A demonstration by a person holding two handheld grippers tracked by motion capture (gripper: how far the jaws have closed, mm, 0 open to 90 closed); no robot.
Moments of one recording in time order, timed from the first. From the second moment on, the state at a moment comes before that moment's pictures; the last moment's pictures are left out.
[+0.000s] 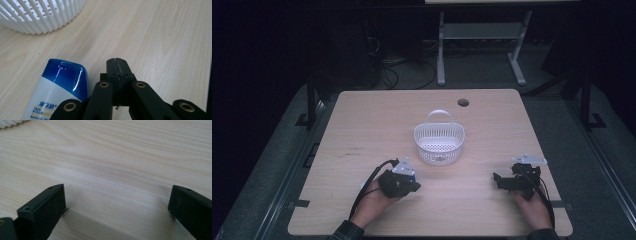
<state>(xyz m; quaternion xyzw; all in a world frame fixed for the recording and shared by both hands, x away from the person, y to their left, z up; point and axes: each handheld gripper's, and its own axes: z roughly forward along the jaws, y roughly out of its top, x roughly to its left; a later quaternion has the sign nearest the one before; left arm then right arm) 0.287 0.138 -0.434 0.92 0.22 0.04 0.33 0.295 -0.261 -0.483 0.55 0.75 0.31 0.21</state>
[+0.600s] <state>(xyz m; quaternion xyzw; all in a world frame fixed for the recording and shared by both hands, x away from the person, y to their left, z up) 0.300 0.143 -0.441 0.92 0.24 0.05 0.30 0.296 -0.261 -0.483 0.55 0.75 0.31 0.21</state>
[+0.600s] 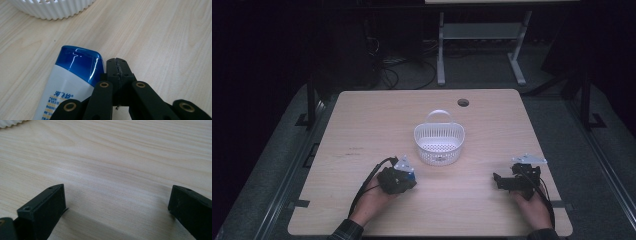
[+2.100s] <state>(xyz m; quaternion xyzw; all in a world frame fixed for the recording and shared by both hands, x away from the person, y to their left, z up) 0.347 0.173 -0.432 0.90 0.31 0.09 0.29 0.296 -0.261 -0.483 0.55 0.75 0.31 0.21</state>
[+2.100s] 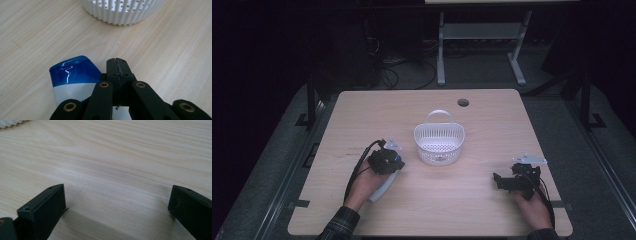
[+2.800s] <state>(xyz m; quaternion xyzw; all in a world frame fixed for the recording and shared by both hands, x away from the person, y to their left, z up) 0.345 0.197 -0.415 0.88 0.35 0.07 0.32 0.296 -0.261 -0.483 0.55 0.75 0.31 0.21</state>
